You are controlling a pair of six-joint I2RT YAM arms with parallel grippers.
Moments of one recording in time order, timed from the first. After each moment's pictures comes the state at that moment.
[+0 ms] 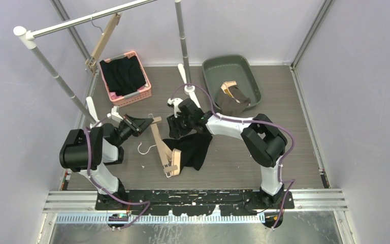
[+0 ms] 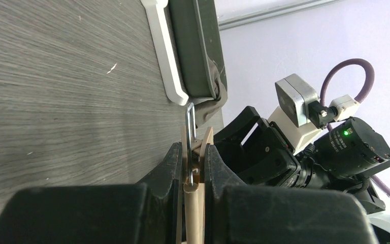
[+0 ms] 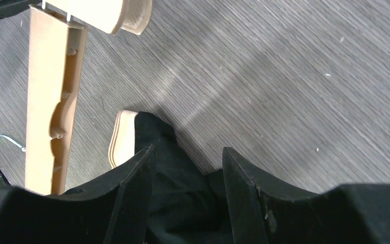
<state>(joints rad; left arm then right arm) 0.10 1.69 0.26 1.37 0.77 -1.18 0.83 1.91 1.25 -0.08 -0.21 0.24</state>
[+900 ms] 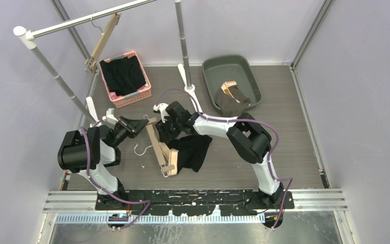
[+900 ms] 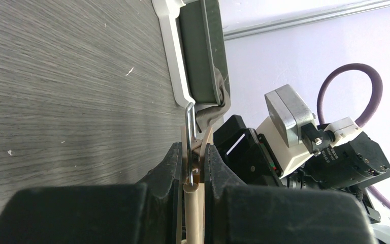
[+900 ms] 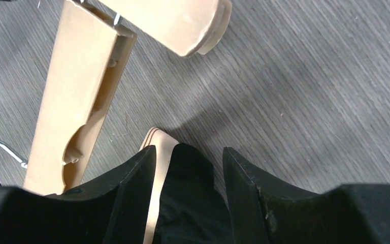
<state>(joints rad) 0.19 1.69 0.23 1.37 0.81 -1.19 0.90 2.08 1.43 -0.10 -0.27 0.14</state>
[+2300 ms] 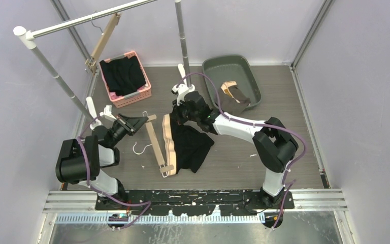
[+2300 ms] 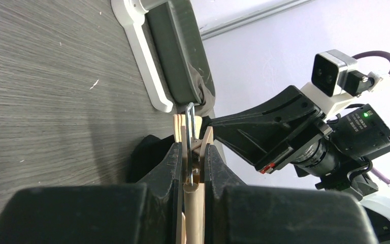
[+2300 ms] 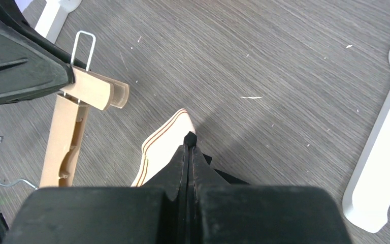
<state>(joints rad) 0.19 1.55 0.22 1.37 0.84 -1.19 0.81 1.82 1.23 0.15 -0.11 0.22</state>
